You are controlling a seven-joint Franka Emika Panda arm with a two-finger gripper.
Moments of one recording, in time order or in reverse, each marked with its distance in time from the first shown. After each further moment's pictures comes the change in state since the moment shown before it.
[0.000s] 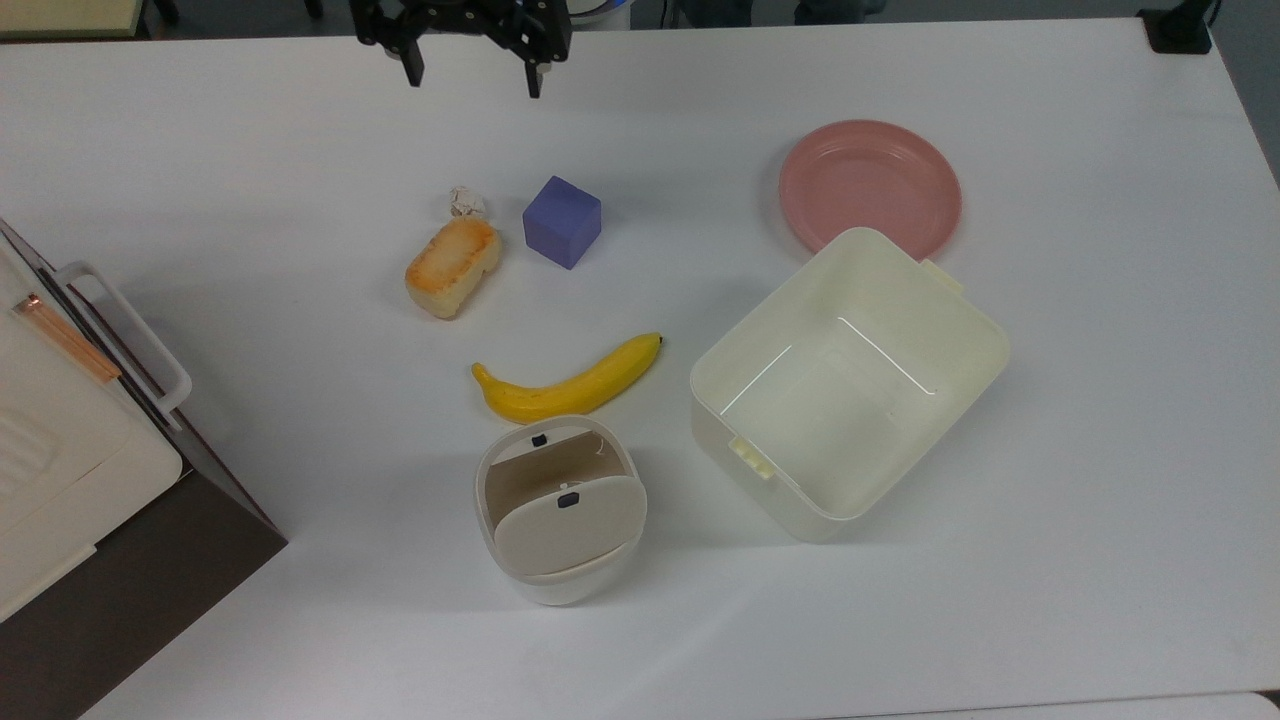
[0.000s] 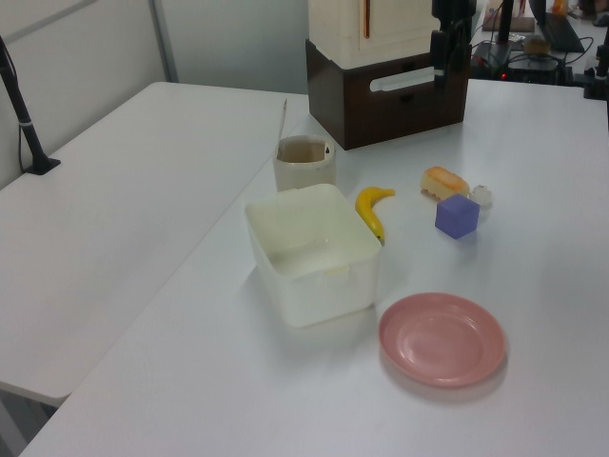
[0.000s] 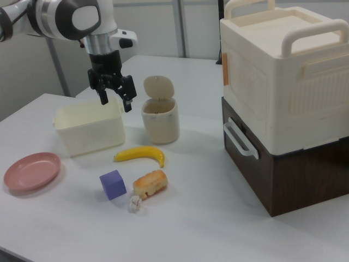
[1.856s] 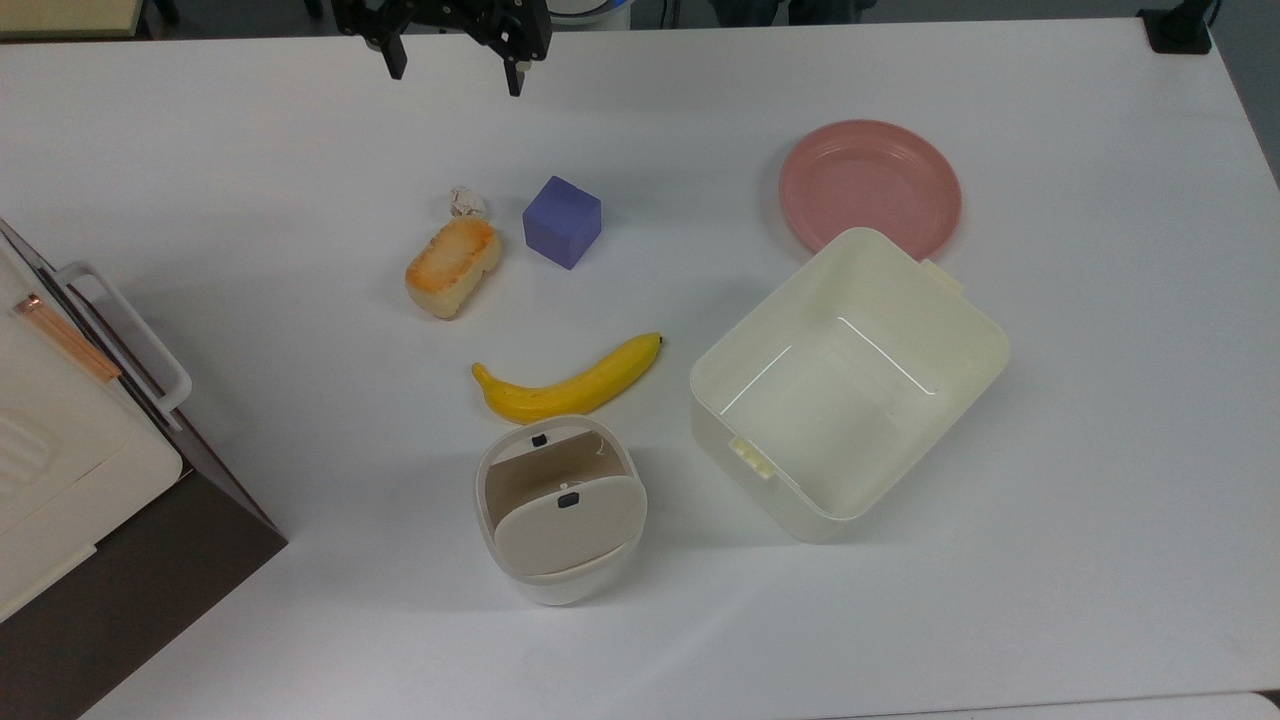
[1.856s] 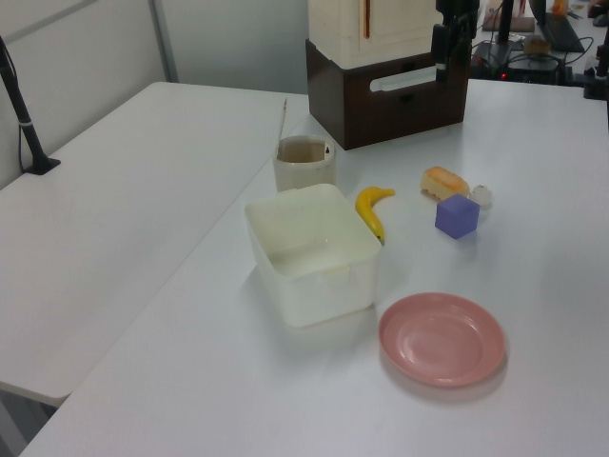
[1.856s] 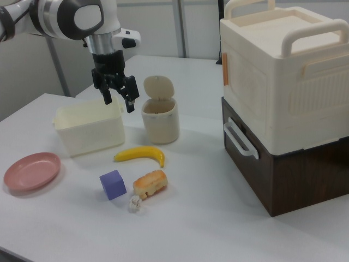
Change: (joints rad) arm -0.020 -0.004 0.001 0.000 -0.001 0.000 0.032
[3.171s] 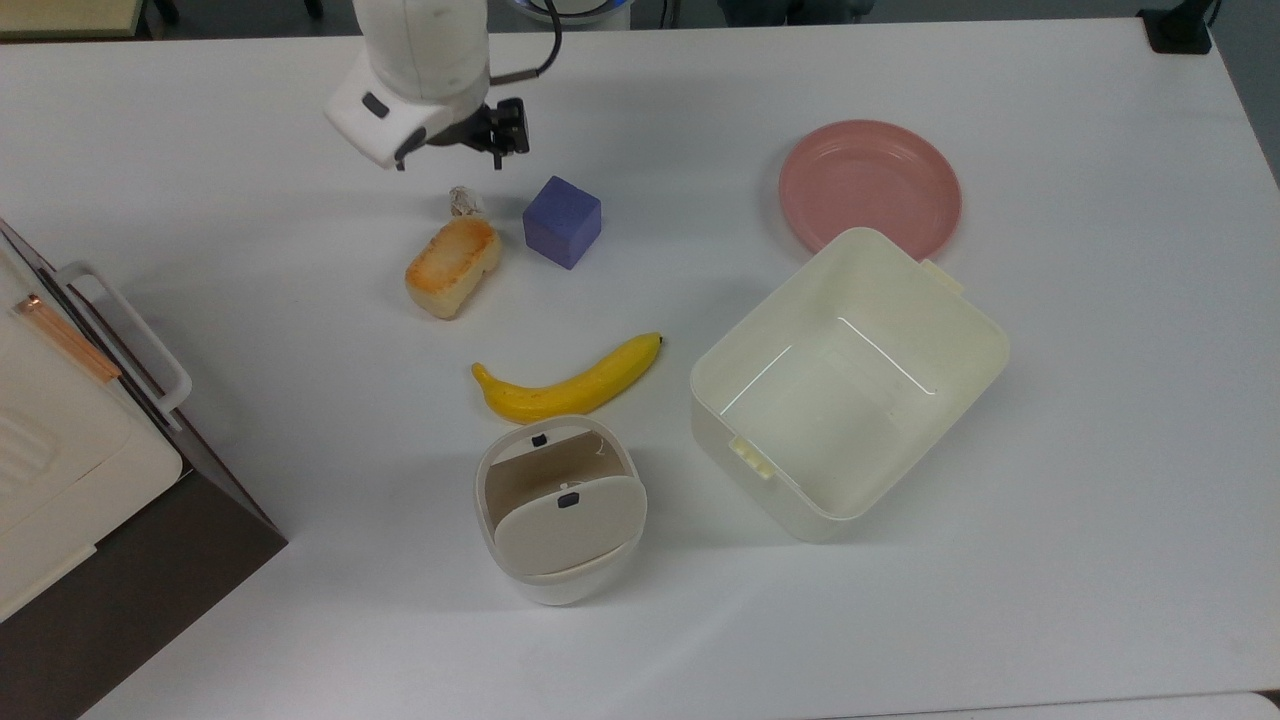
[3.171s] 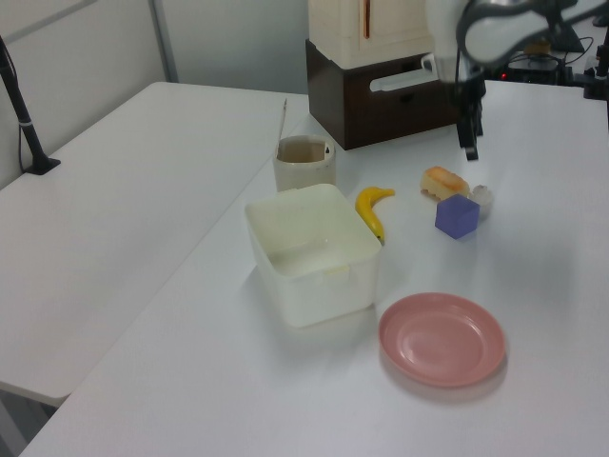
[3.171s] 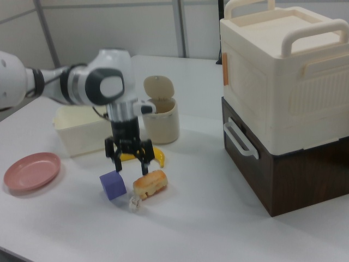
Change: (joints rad) arm -0.017 0.062 0.002 -0.362 -0.162 0.203 -0.225
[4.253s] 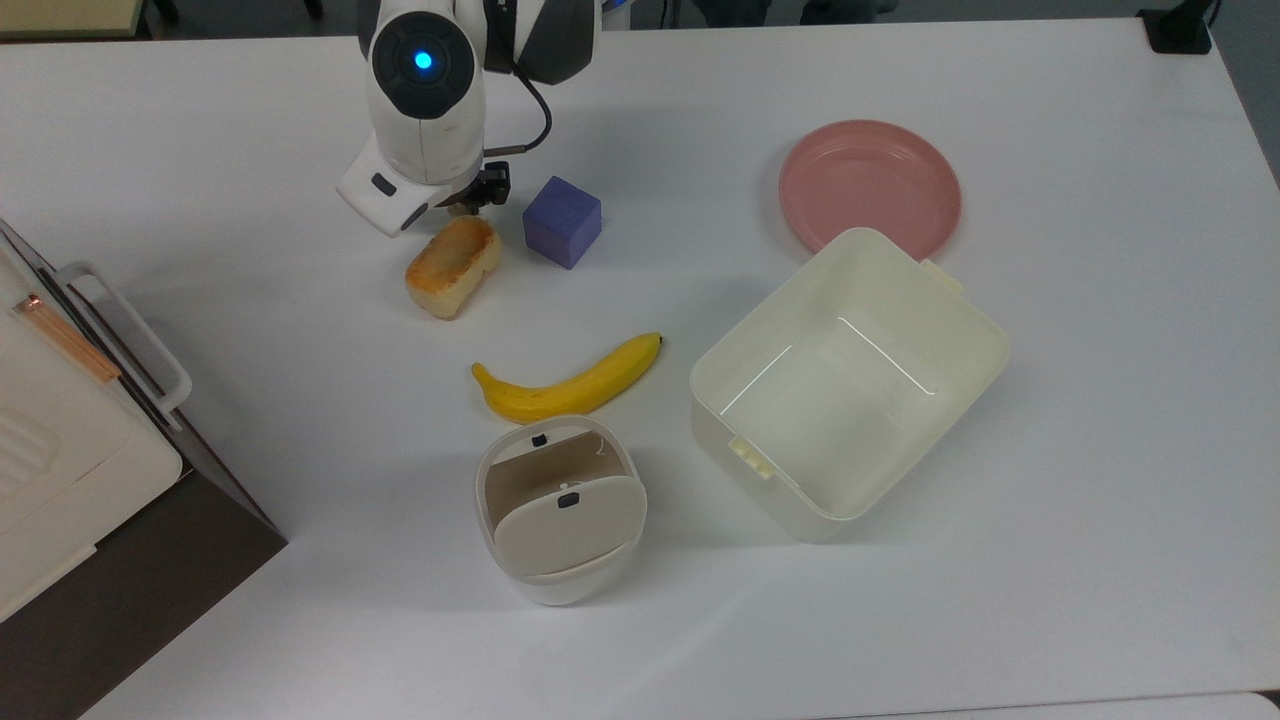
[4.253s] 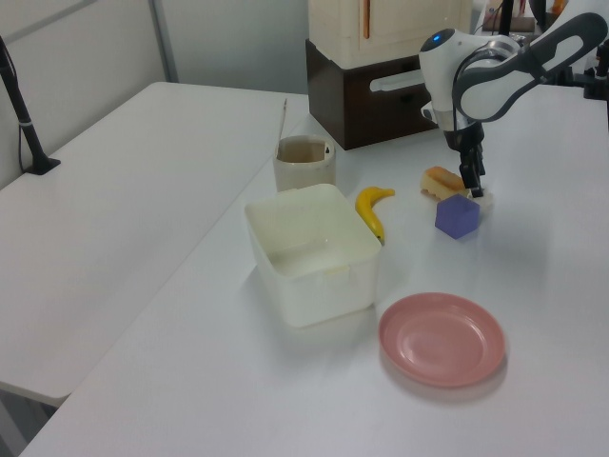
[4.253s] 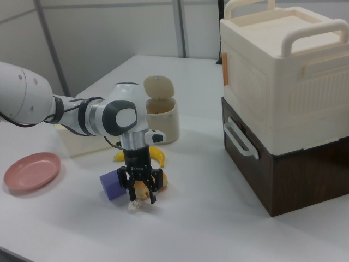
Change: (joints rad) arm -0.030 0.126 -0.001 -0.064 -0.062 0.133 0.000
